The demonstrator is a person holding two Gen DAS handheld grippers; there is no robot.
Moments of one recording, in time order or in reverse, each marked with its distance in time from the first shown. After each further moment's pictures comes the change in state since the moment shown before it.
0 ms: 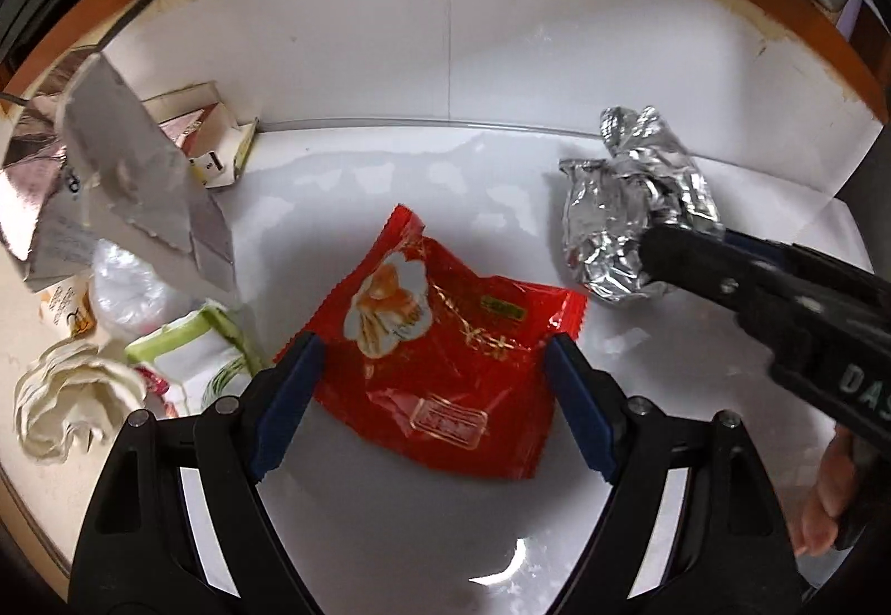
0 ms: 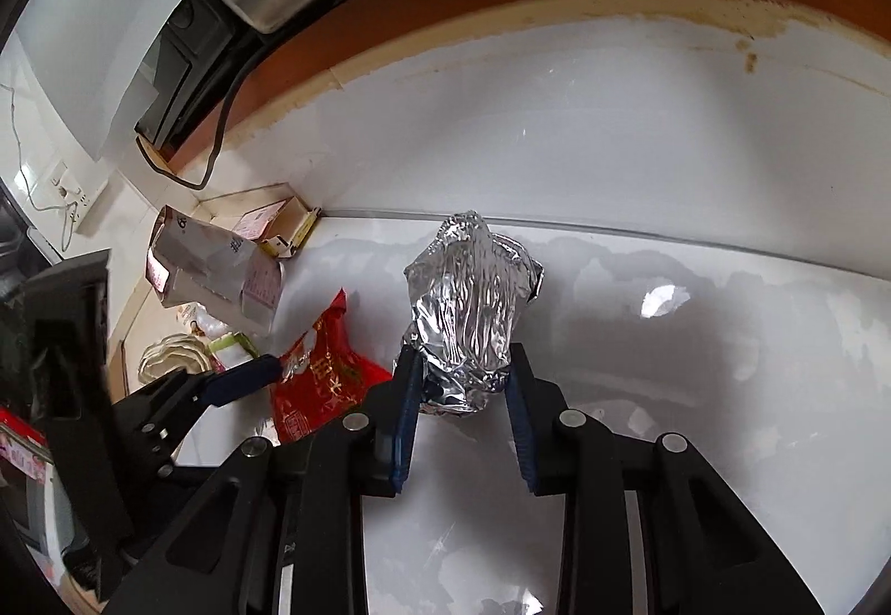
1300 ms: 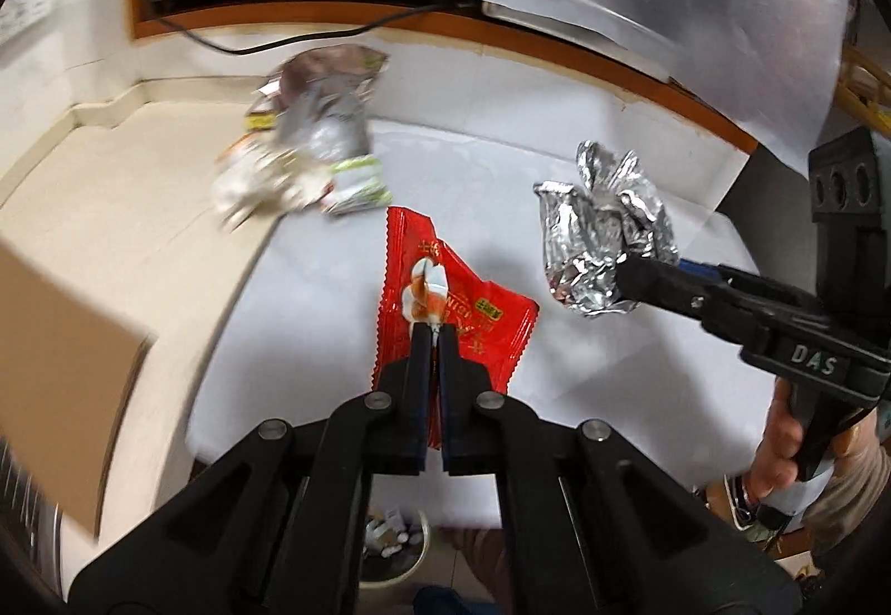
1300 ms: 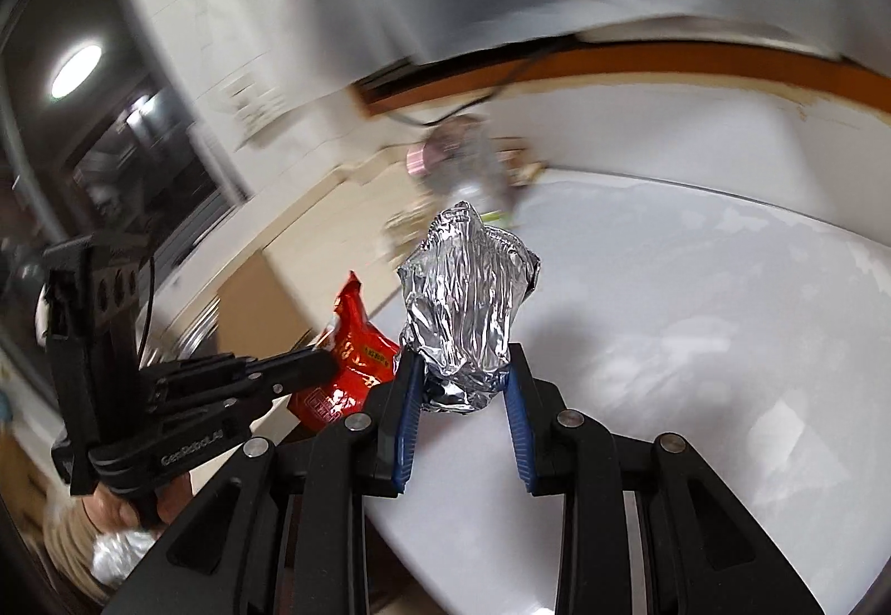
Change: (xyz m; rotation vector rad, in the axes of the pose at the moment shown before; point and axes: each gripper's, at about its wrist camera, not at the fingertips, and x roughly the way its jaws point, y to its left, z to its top) left arm -0.211 0.049 -0.177 -0.155 -0.200 -0.085; right arm -0.143 0.114 -0.136 -0.259 -0.057 0.262
